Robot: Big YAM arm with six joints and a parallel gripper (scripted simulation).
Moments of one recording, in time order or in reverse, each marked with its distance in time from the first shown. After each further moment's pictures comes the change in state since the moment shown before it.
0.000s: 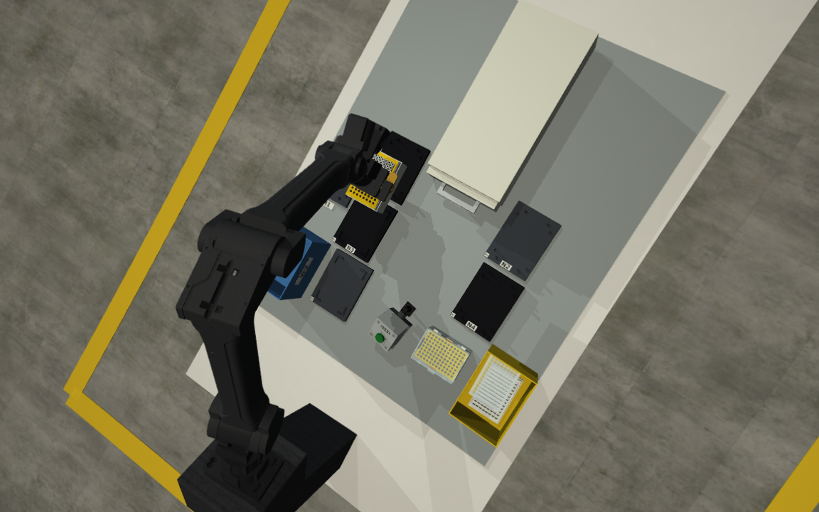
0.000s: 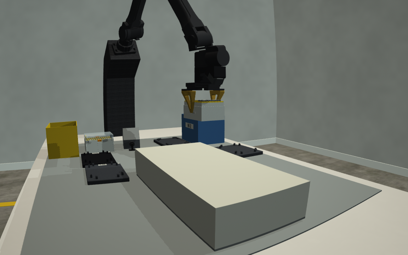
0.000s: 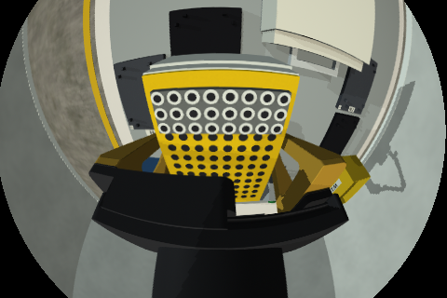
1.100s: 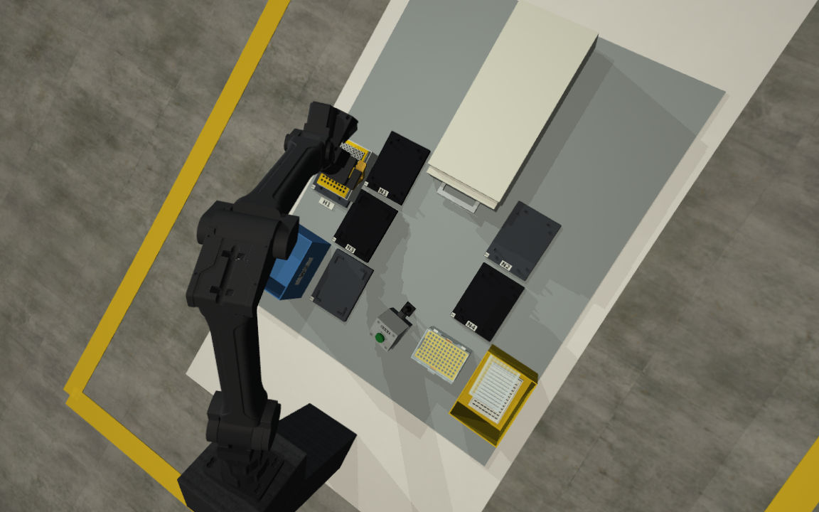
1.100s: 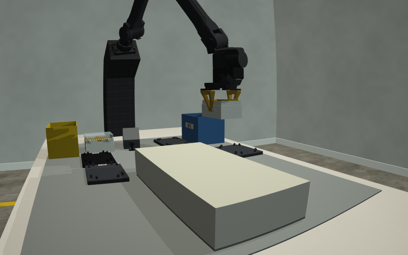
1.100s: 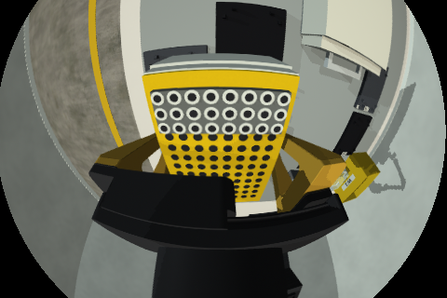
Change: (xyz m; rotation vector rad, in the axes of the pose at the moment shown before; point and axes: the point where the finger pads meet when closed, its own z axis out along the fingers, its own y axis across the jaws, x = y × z) arm 0.010 0.078 0.000 -0.003 0.000 0.000
